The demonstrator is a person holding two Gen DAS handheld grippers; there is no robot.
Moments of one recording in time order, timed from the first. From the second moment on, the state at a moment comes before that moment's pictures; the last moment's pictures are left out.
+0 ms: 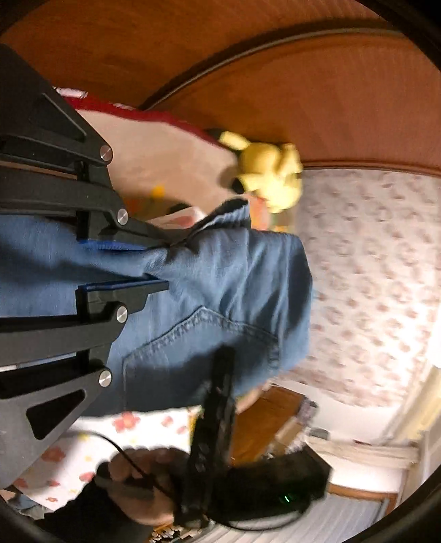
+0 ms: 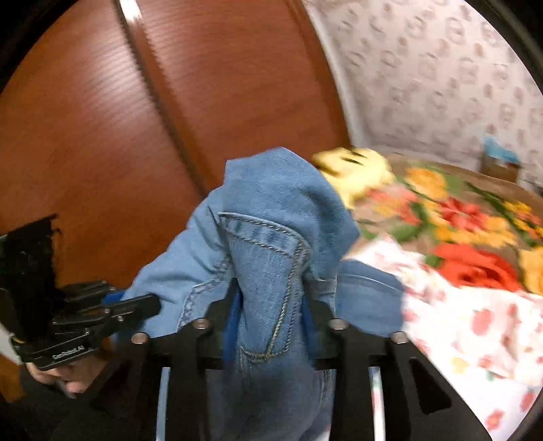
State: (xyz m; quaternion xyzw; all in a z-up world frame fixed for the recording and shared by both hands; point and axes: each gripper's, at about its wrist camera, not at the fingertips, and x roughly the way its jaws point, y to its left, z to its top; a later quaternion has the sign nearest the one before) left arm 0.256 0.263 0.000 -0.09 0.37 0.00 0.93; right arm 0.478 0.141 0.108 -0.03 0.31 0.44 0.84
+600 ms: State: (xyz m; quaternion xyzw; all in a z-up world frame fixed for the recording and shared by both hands) left arm 0.230 0.254 0.005 -0.08 0.34 0.02 0.94; right arm 0.375 0.135 0.116 -0.08 0.22 0.46 0.86
